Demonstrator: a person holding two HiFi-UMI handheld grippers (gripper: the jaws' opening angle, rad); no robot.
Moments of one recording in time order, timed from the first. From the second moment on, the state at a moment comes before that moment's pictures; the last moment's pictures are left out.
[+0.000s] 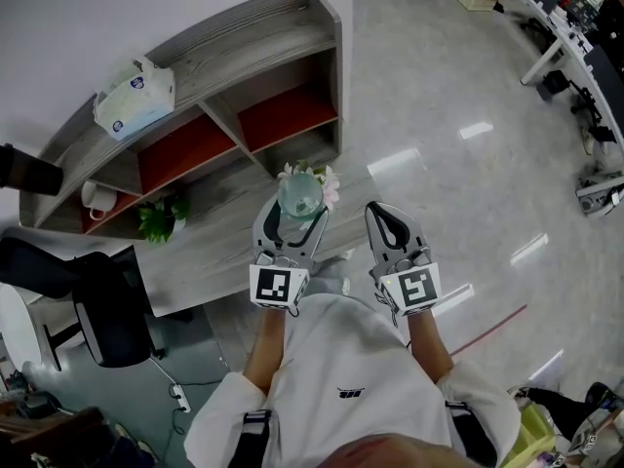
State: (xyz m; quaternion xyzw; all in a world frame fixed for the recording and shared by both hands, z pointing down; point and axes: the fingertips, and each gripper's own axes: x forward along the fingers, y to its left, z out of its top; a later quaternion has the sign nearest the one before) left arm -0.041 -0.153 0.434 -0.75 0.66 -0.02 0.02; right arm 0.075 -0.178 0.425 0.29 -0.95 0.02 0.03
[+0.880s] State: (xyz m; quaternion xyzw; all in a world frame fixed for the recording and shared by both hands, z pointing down) left arm -0.088 -0.233 0.467 -0.73 0.68 -0.01 -0.03; right arm 0.004 -0.254 0.453 0.24 -0.97 0.02 0.07
